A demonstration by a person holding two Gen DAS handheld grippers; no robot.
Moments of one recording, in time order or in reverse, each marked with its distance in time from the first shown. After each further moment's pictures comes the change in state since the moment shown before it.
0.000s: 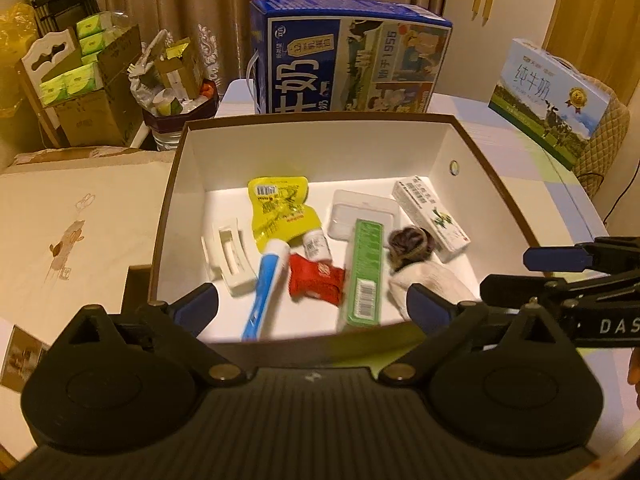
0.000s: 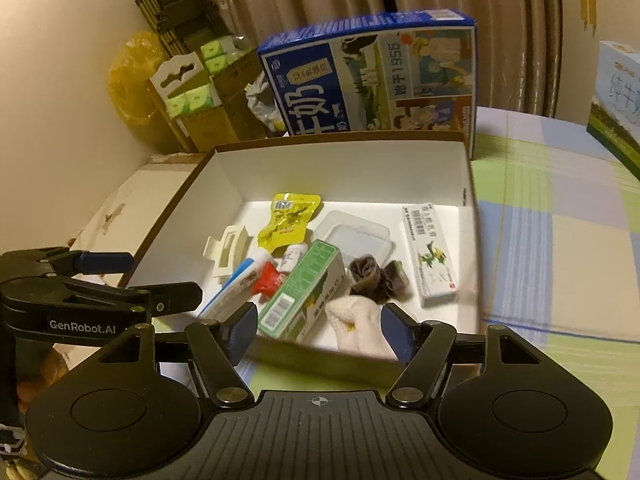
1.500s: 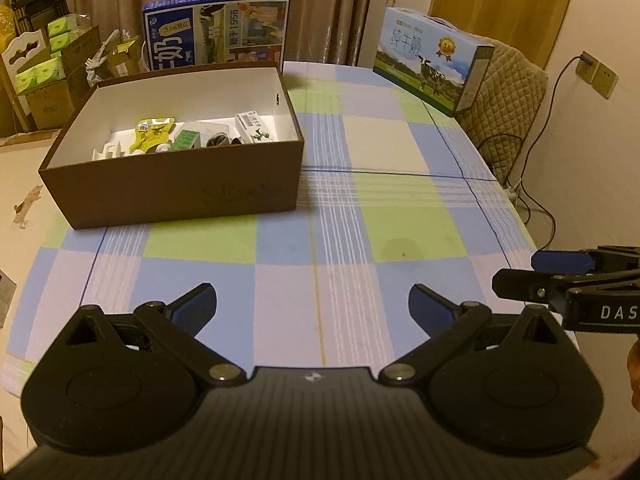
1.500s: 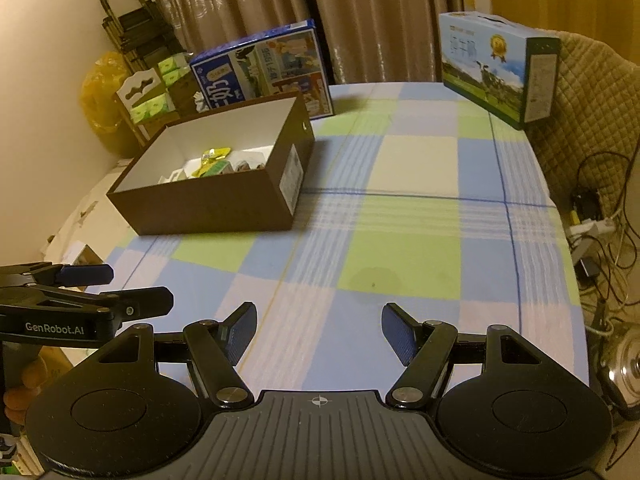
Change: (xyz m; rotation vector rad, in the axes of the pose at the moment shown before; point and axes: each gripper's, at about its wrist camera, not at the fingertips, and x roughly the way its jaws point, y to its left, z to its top) left arm -0.110 -0.205 -0.139 0.003 -0.013 -0.091; right arm -0.219 -0.098 -0.169 0.076 -0.033 -0.113
